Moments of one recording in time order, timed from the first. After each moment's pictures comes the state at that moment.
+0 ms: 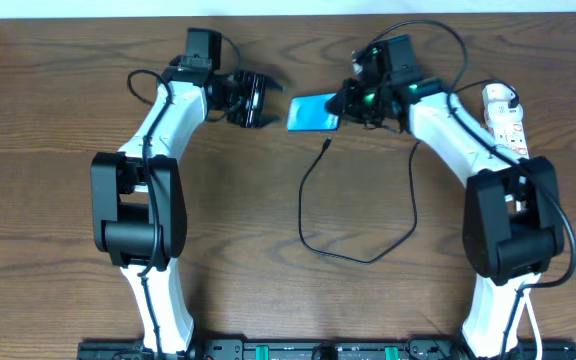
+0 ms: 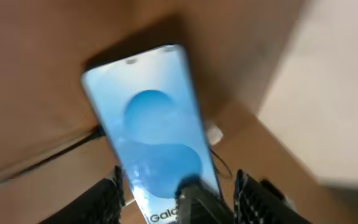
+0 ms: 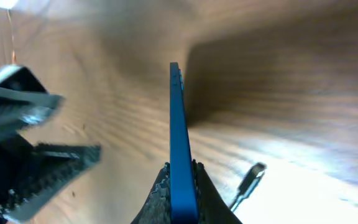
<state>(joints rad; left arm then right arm) -0.11 2.11 1.61 -0.52 0.80 -1.37 0.29 2.06 1.53 -0.40 -0.53 0.58</state>
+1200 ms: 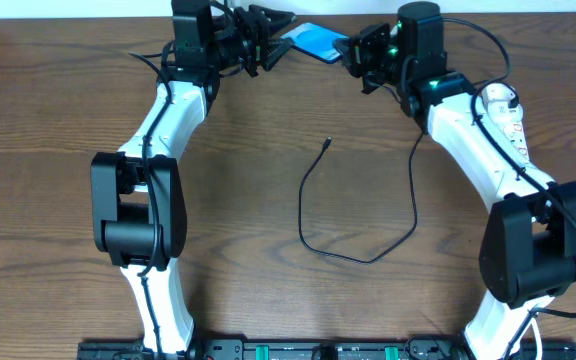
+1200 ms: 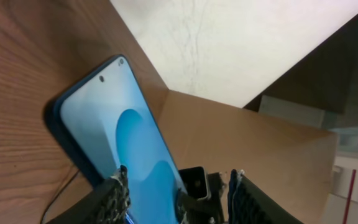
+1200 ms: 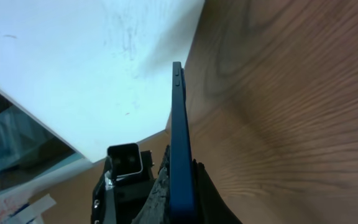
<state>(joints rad) -0.11 2.11 1.61 0.18 0.91 -1.48 0.29 1.93 1.53 -0.07 -0.43 1.55</state>
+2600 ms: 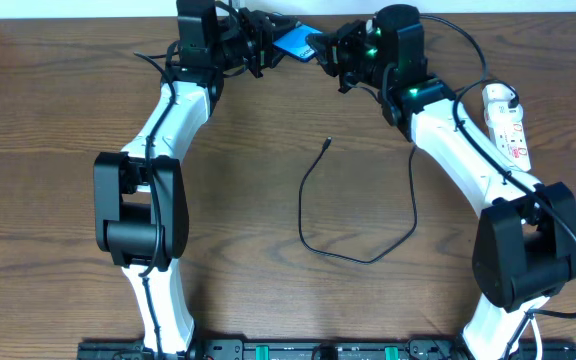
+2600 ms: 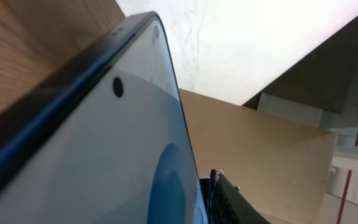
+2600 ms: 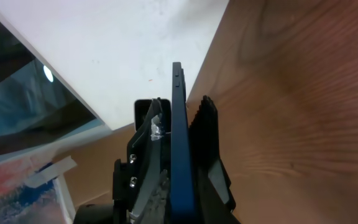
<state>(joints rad) -0.13 2.11 1.61 0.18 0.91 -1.51 0.36 1.93 1.51 0.07 -0.49 1.61</state>
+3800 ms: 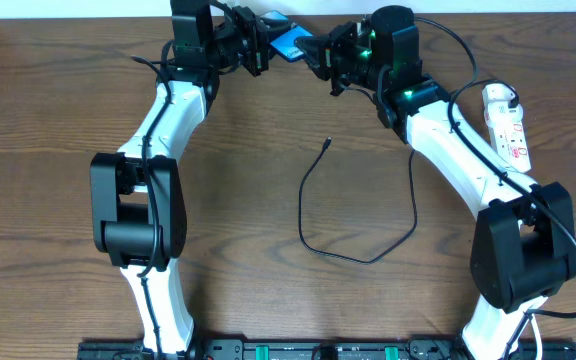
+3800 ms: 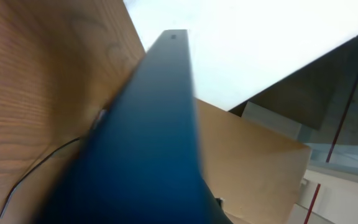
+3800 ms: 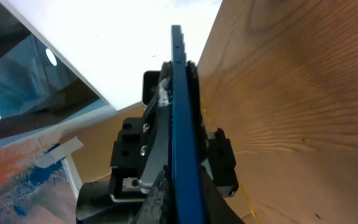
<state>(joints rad) -0.11 2.11 1.61 0.19 0.93 -1.66 0.38 1.93 1.51 0.11 -0.56 1.65</state>
